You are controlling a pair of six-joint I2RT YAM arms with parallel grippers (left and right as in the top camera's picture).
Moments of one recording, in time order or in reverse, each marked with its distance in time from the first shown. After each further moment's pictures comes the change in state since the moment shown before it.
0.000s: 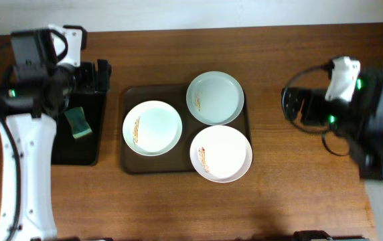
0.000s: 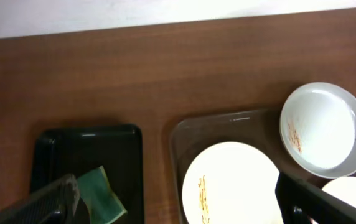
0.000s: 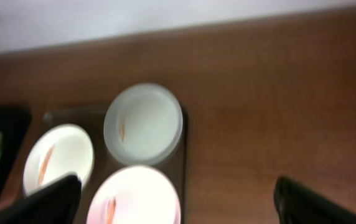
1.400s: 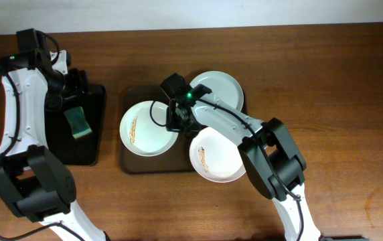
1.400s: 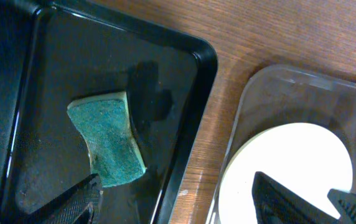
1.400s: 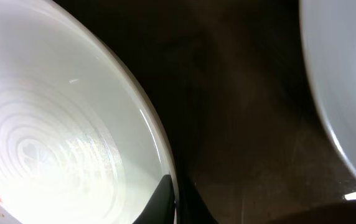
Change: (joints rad) left arm 0.163 0.439 0.139 -0.184 -0.027 -0.156; right arm 0.656 1.067 0.261 0.223 0.048 0.565
